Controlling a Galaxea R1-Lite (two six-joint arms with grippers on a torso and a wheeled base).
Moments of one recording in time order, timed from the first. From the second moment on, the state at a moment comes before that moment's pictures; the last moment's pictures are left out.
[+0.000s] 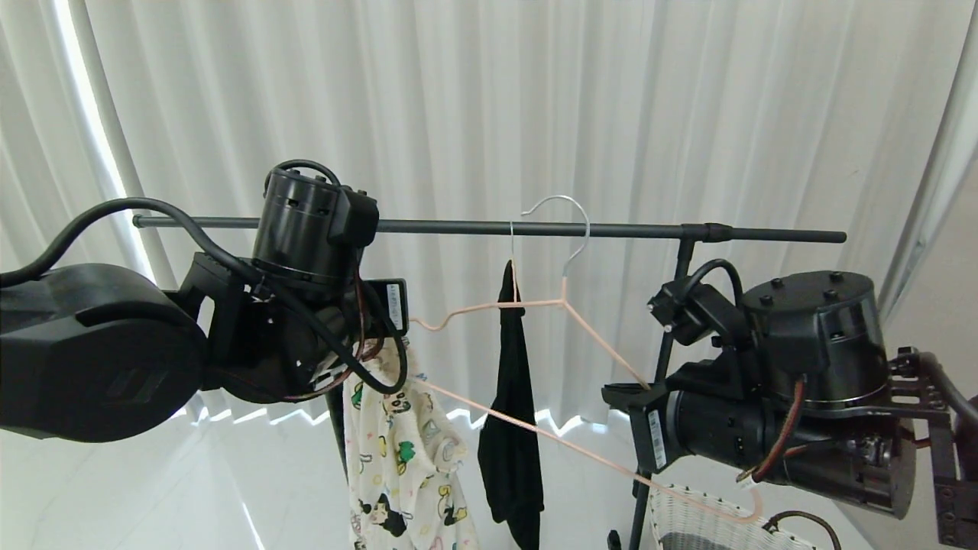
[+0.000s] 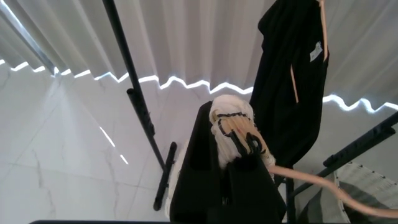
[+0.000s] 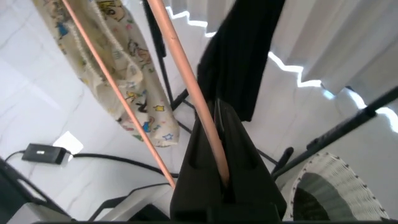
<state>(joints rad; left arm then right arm) -0.58 1.65 -1.08 -0.03 0.60 -0.28 0.90 1.60 -0.82 -0.31 -0.13 0.25</state>
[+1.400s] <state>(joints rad) -0.84 1.61 -1.22 -0.02 0.60 -0.24 1.07 1.80 -0.97 -0.44 -0.40 0.36</state>
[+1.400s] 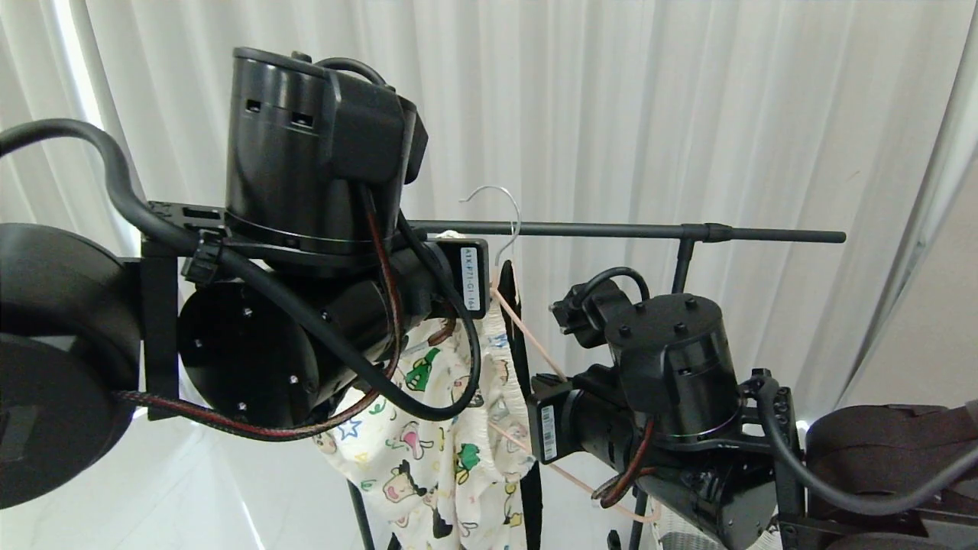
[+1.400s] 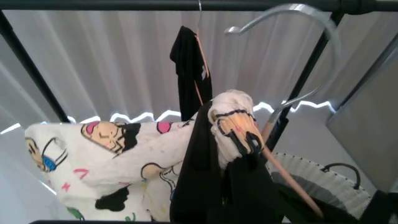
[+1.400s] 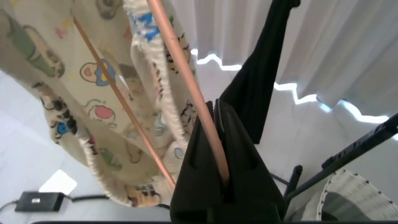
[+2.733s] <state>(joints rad) -0.75 1.21 -0.82 -0.03 0.16 0.11 0.99 1.61 -0.74 -0.59 -0.46 0.18</state>
